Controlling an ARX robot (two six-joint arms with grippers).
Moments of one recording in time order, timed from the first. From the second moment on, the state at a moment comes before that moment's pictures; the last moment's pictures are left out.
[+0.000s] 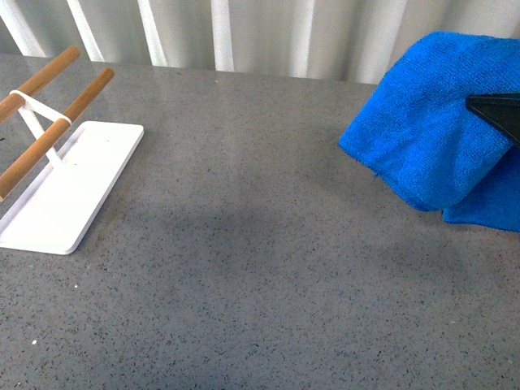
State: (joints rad) left arm 0.10 1.30 0.17 1.11 0.10 -0.01; right arm -0.03 1.69 0.52 0.81 -0.64 -0.34
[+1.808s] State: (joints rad) left arm 0.00 0.20 0.02 0.21 0.00 -0.01; right arm -0.01 1.70 0.49 0.79 -0.60 -0.37
